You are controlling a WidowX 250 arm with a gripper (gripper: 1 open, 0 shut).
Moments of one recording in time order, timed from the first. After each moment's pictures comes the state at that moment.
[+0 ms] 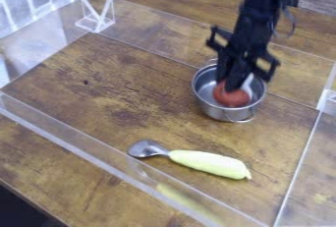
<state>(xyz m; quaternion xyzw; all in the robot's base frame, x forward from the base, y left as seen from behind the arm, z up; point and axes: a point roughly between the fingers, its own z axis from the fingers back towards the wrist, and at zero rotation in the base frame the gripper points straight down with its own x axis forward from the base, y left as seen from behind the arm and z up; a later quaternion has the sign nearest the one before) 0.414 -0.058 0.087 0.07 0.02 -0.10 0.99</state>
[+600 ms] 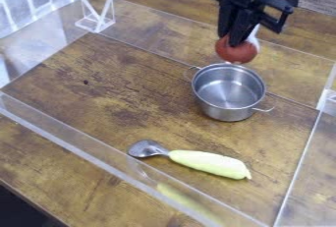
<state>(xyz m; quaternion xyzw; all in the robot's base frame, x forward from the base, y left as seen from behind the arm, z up) 0.409 -0.065 0.150 0.09 -0.06 -0.06 0.99</state>
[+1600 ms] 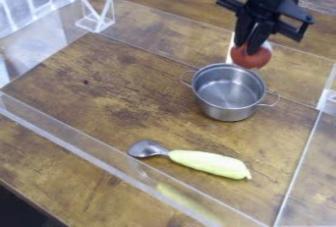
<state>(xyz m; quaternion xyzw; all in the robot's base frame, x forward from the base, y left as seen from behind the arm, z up) 0.419 -0.076 0.137 0.11 -0.08 0.02 0.99</state>
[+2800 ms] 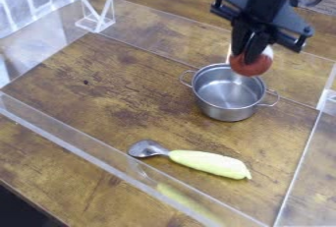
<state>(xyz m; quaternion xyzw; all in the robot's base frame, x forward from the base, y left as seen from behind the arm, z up) 0.395 -0.082 0.132 0.11 -0.16 0.02 0.98</state>
